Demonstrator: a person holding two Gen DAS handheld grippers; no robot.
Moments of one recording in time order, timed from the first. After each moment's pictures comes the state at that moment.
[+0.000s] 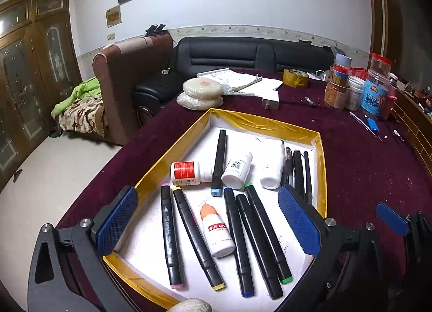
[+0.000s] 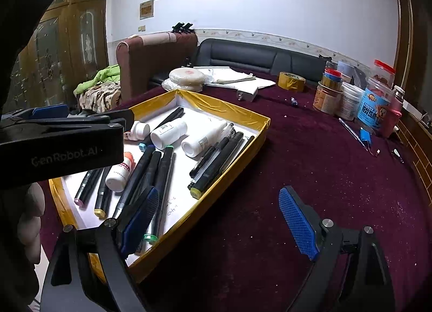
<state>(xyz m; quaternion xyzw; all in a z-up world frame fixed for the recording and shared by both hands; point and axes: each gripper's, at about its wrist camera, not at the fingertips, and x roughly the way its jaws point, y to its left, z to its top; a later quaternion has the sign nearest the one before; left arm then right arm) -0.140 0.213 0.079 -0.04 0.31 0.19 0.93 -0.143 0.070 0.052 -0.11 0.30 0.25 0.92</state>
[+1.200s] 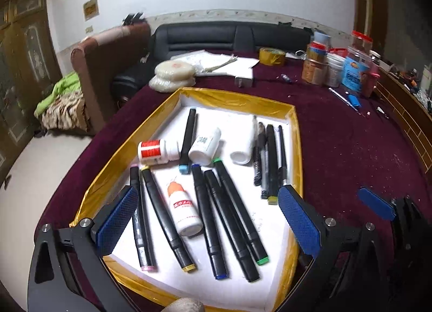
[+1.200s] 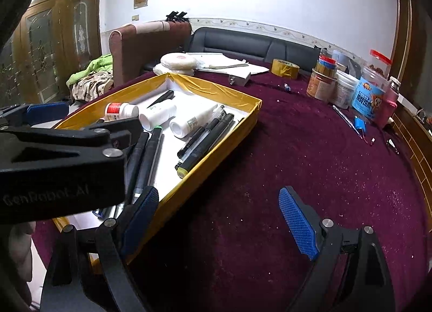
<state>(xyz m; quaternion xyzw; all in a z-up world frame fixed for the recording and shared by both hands) -0.137 0.188 0.066 -0.03 0.34 0.14 0.93 -0.141 0.061 0.040 -0.11 0.33 0.22 0.91</state>
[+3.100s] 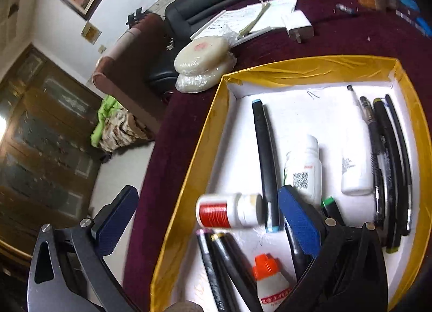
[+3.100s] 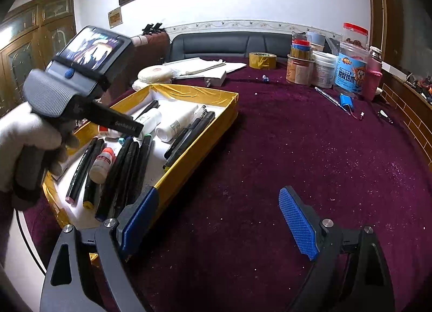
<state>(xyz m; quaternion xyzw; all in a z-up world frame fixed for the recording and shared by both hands) -0.006 0.227 0.037 0.17 0.47 0.25 0.83 -0.137 0.032 0.043 -0.03 0.34 0.19 0.92</state>
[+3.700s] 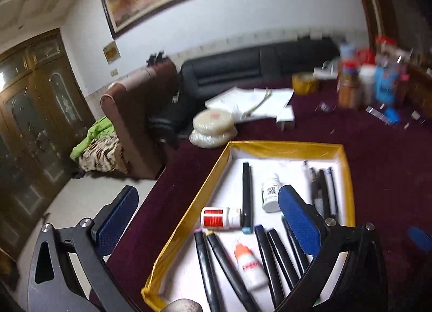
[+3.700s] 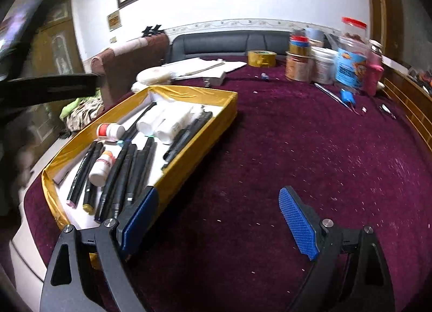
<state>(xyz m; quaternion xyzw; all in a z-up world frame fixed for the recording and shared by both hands) -0.079 0.217 0.102 0.09 0.31 0.23 0.92 -0.130 0.030 0.042 -0.03 0.34 0.21 0.92</state>
